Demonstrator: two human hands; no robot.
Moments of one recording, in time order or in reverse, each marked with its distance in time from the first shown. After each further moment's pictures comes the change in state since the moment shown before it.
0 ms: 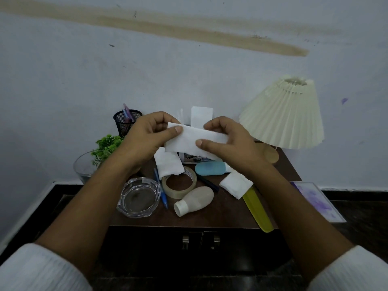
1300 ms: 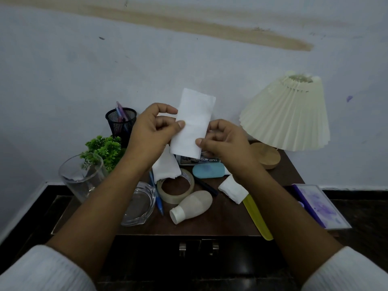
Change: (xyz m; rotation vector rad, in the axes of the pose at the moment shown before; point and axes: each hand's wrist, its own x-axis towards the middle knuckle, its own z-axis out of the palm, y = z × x) left_hand 0.025 -0.018 0.021 -0.067 0.172 0.051; right_hand 0.015 0.009 0.014 0.380 0.014 0.113
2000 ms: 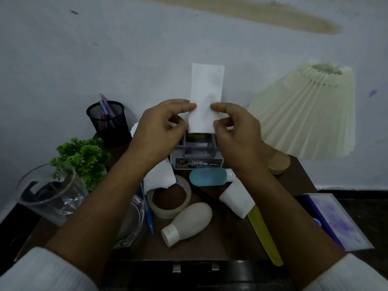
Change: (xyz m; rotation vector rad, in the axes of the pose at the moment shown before) left_hand 0.044 -0.029 0.024 0.385 -0.085 0.214; right_hand 0.052 0.032 -0.007 -0.471 0.368 -0.335
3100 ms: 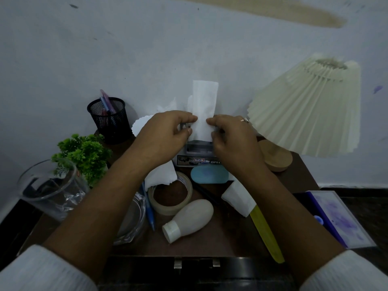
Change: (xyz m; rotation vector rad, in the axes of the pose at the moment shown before) left_hand -0.006 0.005 0.001 0.218 -0.199 -0.127; right_hand -0.007 0.020 0.002 -0.370 -0.234 -0.114
